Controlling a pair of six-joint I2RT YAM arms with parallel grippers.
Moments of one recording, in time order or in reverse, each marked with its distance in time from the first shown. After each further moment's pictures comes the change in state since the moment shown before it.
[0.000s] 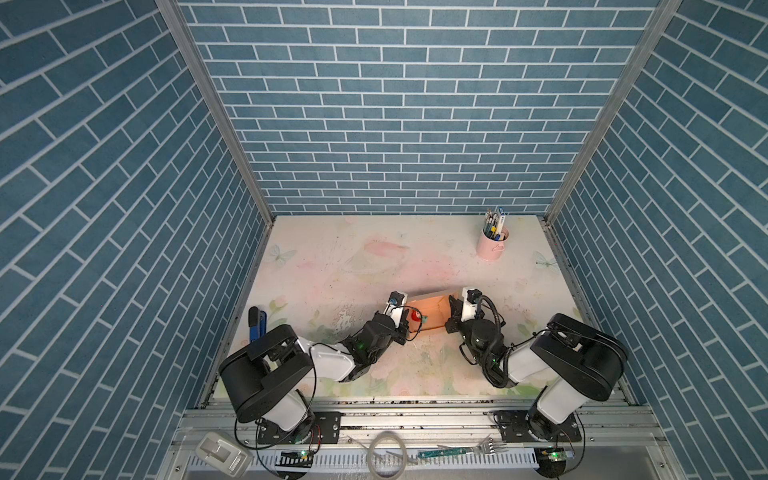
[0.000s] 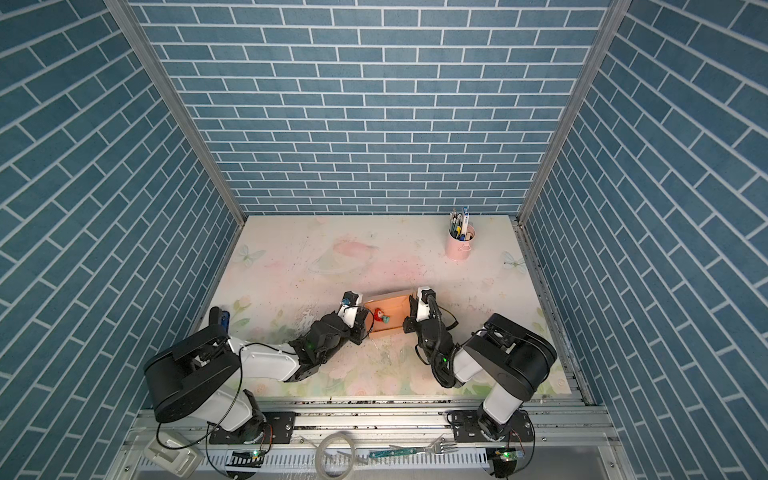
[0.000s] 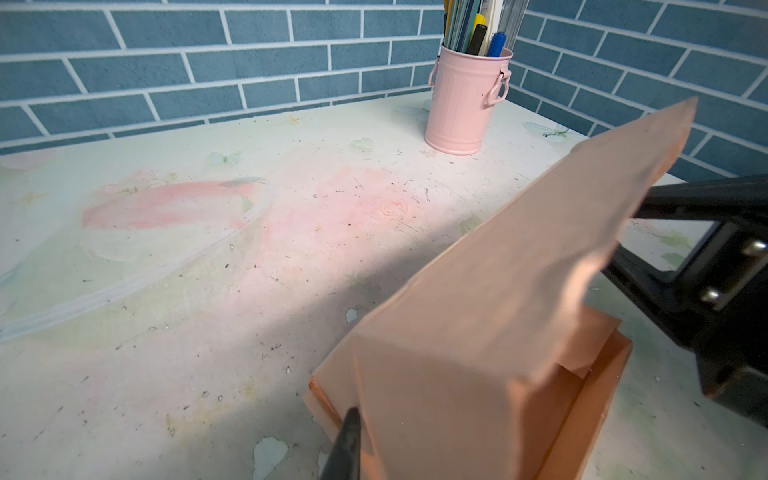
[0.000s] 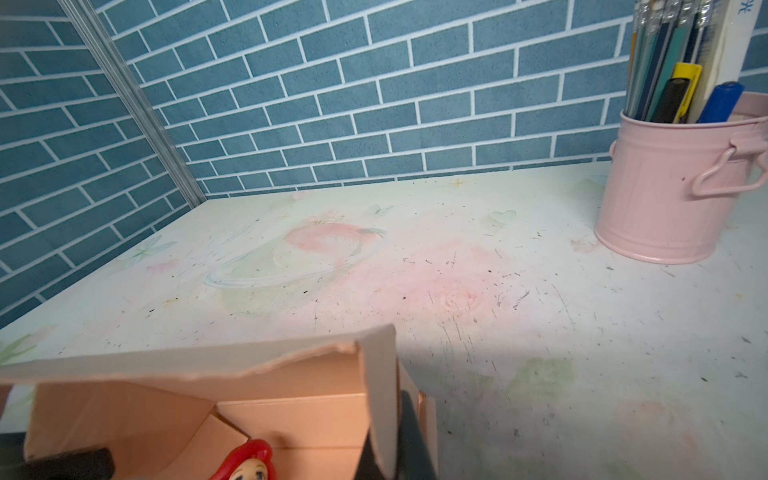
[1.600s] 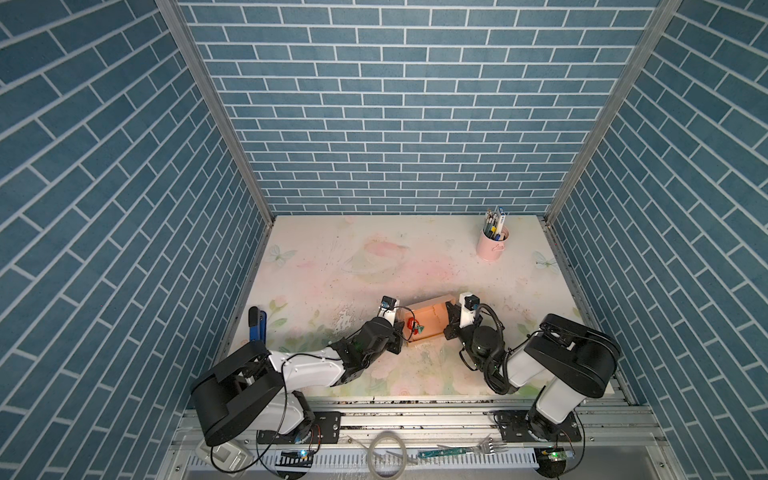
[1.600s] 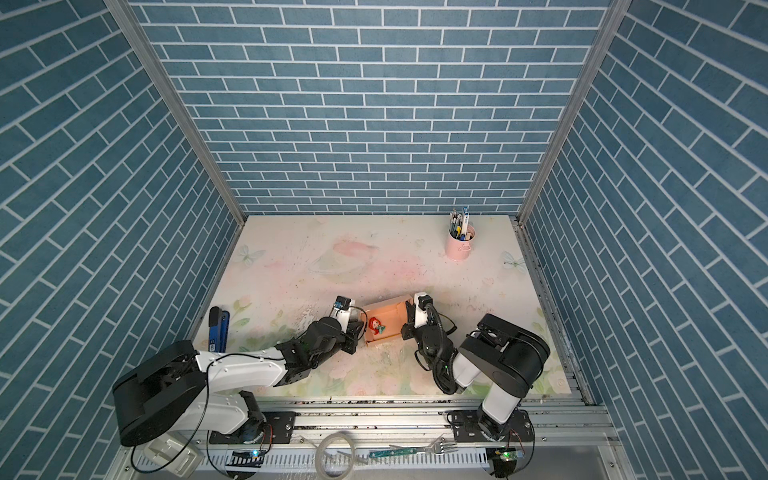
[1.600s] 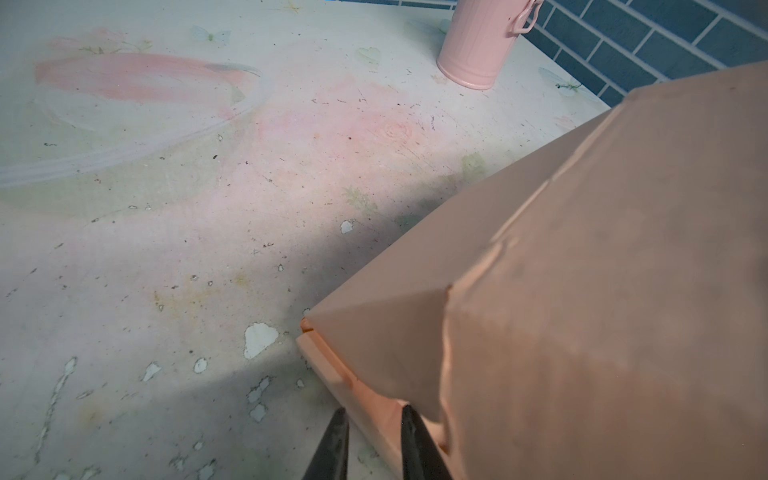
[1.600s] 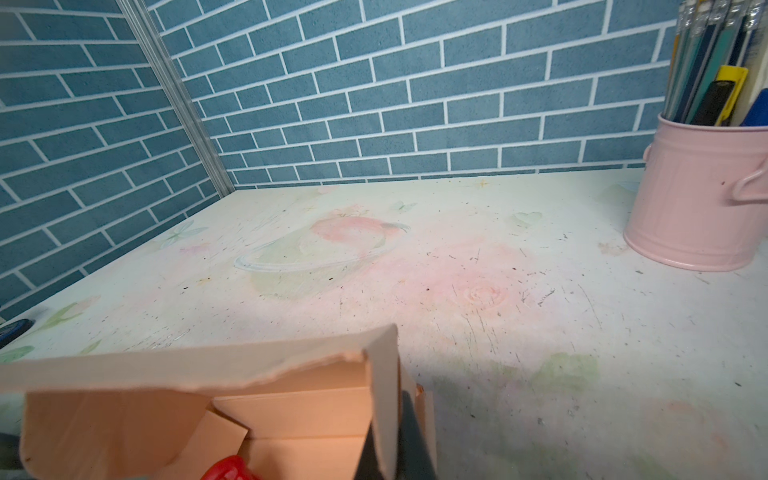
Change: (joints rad) left arm -0.013 -0.167 0.009 -0.350 0.054 -0.207; right arm 0.046 0.029 -0.031 0.075 -0.015 -0.043
